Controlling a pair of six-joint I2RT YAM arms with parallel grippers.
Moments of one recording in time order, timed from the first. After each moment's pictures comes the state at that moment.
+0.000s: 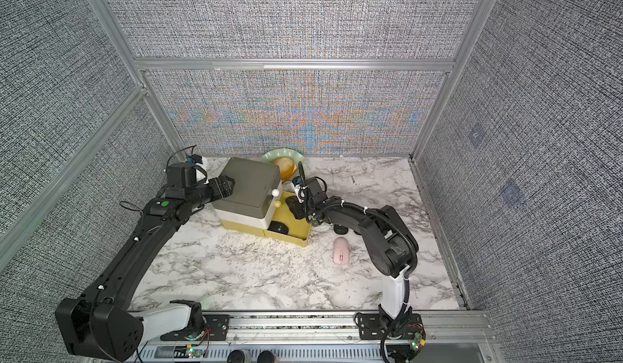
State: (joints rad) left arm -0.17 1.22 1.14 -0.52 0.14 -0.42; right arm 0.62 1.88 1.22 -0.11 -0.10 0.13
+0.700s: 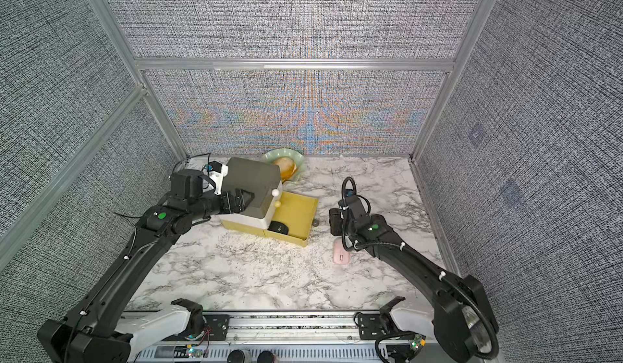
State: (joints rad) left arm -0.37 1.11 1.13 -0.64 0.34 -0.39; right arm 0.52 1.18 0.77 -0.43 0.13 0.46
